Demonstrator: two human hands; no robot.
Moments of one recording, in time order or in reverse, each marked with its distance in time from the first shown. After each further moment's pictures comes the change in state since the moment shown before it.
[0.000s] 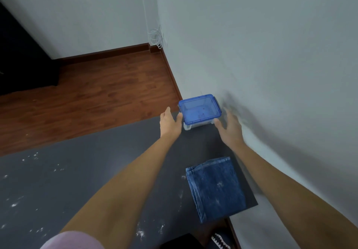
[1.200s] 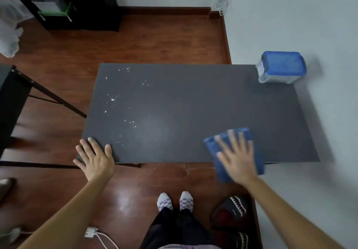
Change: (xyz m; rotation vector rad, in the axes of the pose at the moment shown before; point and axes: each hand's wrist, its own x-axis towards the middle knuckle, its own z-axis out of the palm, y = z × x) left_hand -0.282 -0.419 -0.268 0.504 0.464 -0.516; right_hand -0.285 0.021 0.170 -0.789 -0.252 -0.505
